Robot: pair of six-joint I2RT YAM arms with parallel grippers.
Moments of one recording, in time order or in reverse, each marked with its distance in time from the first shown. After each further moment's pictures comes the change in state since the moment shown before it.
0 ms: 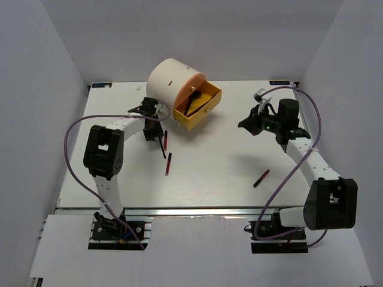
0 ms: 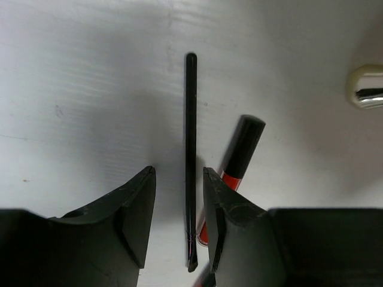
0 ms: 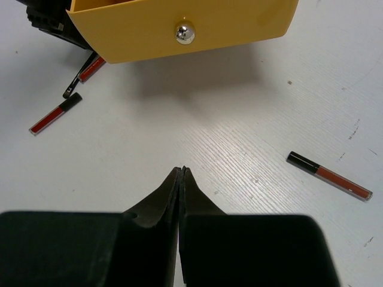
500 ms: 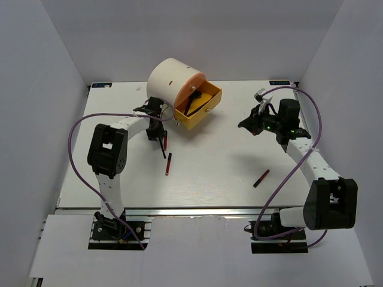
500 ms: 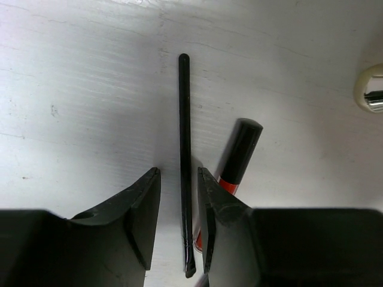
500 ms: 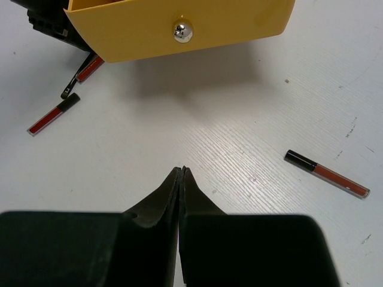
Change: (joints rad) left arm -0.045 0.045 0.051 -0.054 -0.079 0.001; right arm -0.006 0.000 0.000 0.000 0.000 0.001
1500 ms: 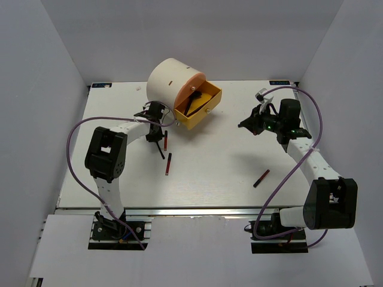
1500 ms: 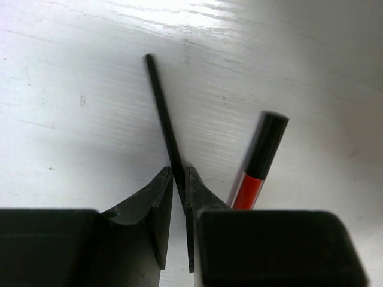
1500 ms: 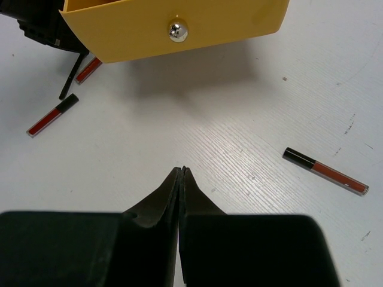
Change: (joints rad) left arm -0.023 -0.057 -0.110 0.079 -0.117 0.035; right arm -0.010 0.003 0.000 0.000 0.000 0.008
